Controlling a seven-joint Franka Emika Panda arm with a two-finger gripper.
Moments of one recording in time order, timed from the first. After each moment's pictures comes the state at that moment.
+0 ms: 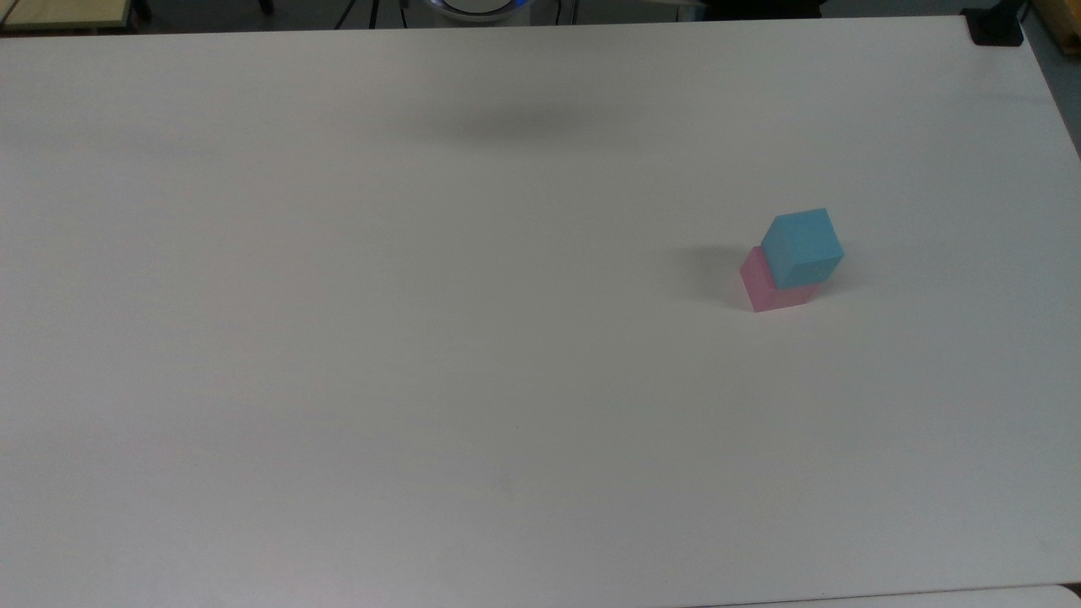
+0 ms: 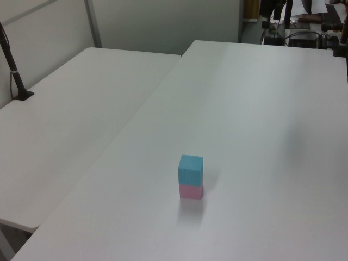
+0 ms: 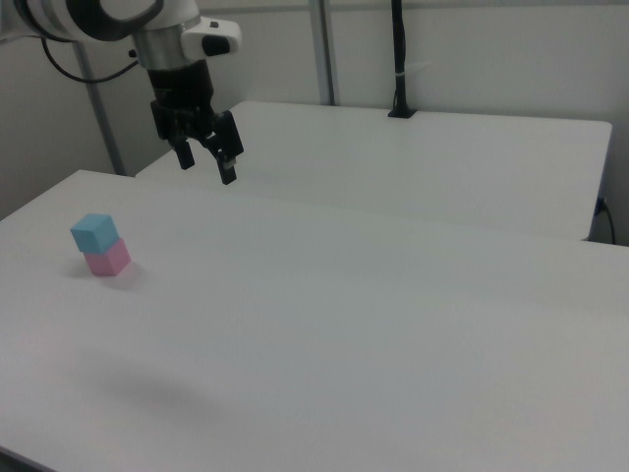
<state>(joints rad) 0.08 -0.06 -0.18 -1.60 -0.02 1.59 0.09</state>
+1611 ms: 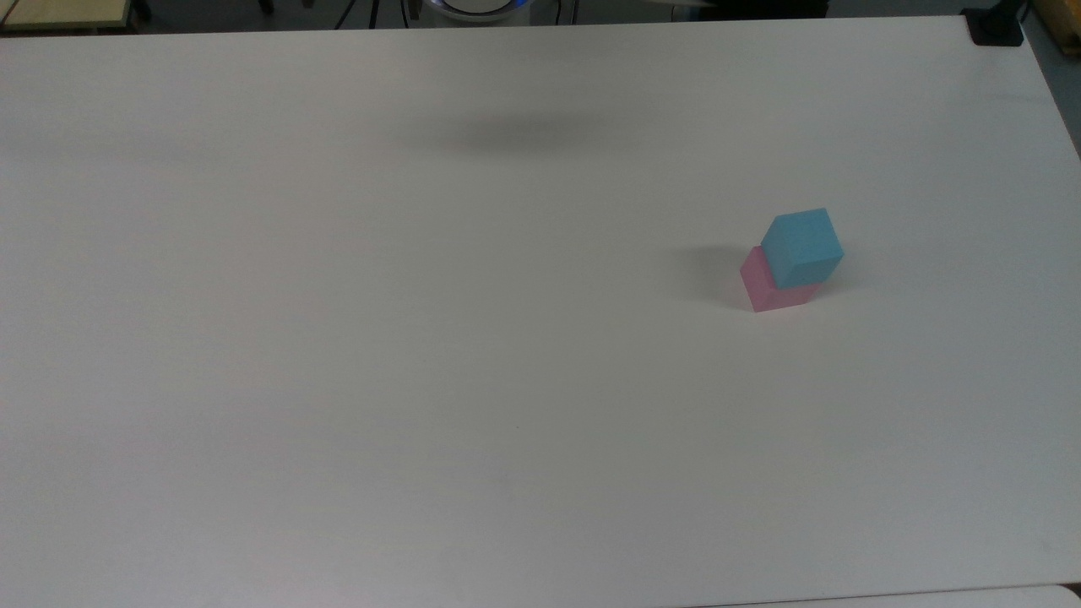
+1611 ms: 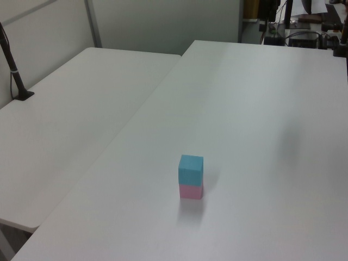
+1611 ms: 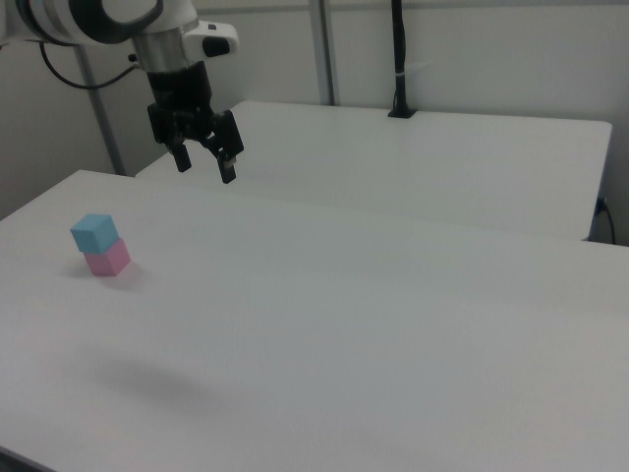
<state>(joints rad) -0.08 -0.03 0.01 -1.59 -0.03 1.59 0.02</state>
